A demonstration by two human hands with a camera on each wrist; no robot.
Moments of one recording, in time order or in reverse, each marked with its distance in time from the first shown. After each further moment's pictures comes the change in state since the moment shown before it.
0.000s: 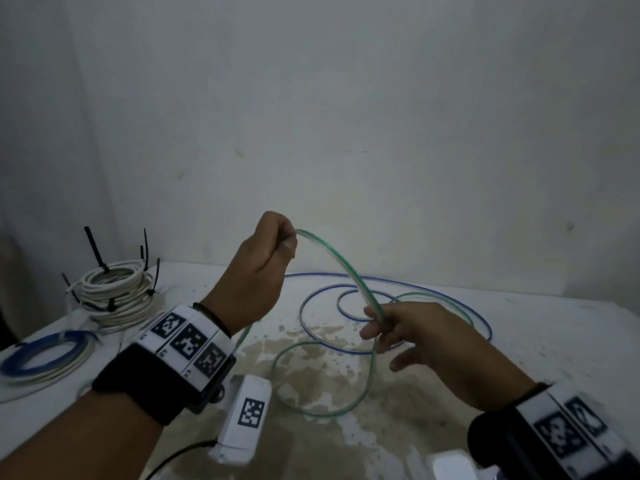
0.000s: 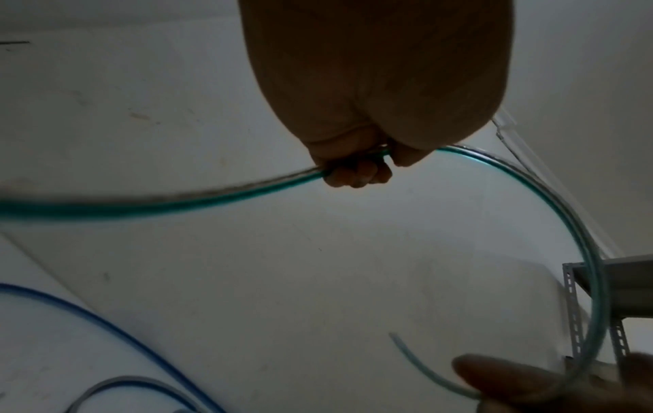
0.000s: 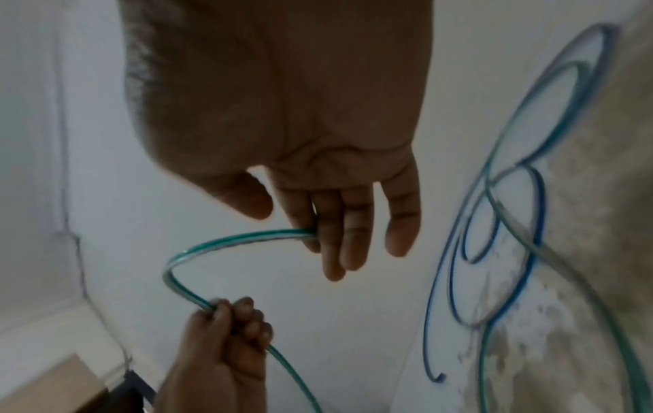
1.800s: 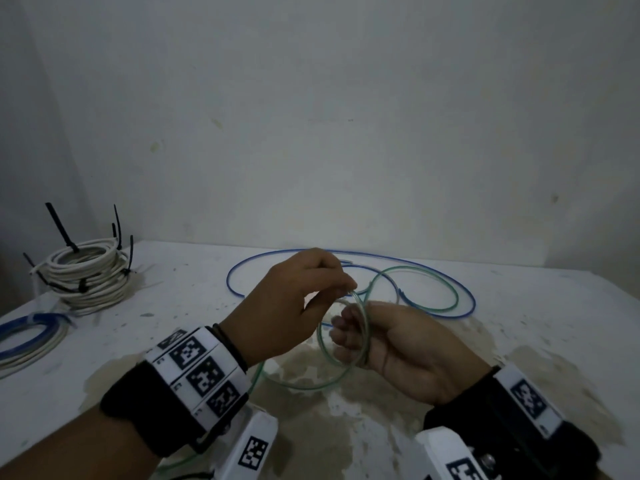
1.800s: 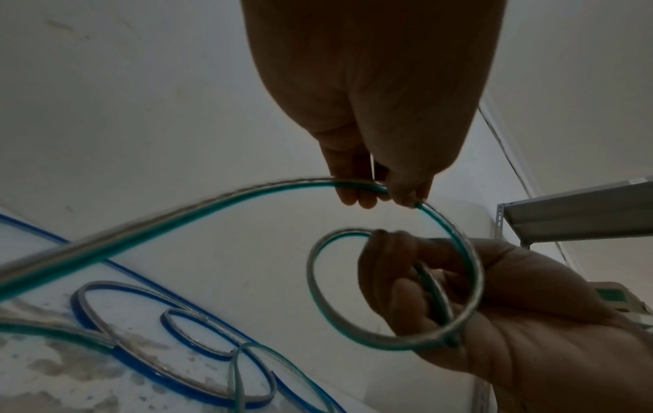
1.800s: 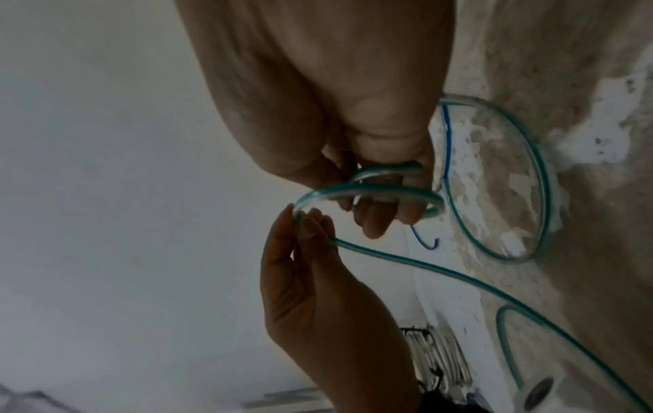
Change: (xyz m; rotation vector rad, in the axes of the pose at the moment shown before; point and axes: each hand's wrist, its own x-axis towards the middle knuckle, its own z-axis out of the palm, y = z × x) left_hand -0.035 0.003 0.048 0.212 -0.222 0.371; right_hand 0.000 0.021 0.027 0.718 -0.104 0.225
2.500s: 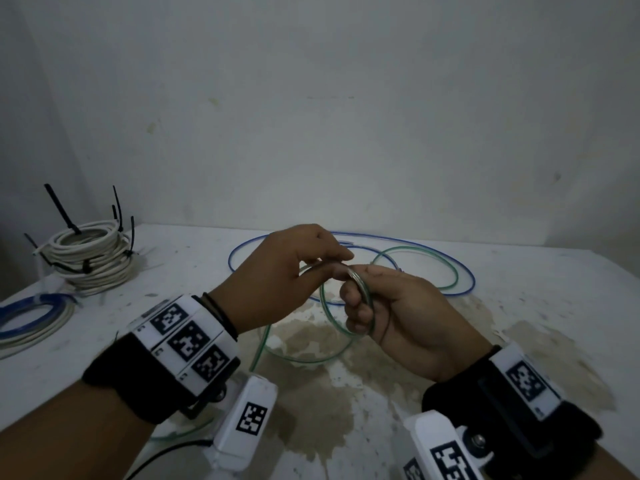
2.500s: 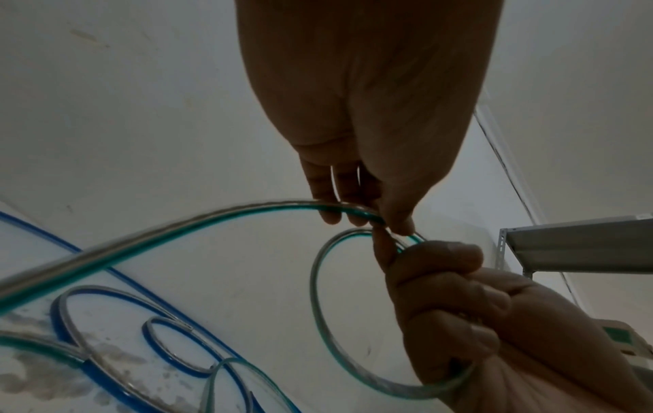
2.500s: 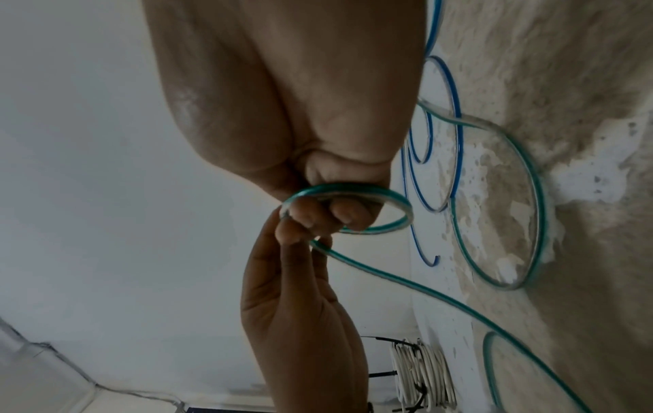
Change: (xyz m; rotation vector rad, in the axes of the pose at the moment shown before) left_hand 0.001 0.000 -0.013 -0.091 -0.061 -0.074; right_hand -0.006 0.004 0.002 -0.030 -0.138 -0.185
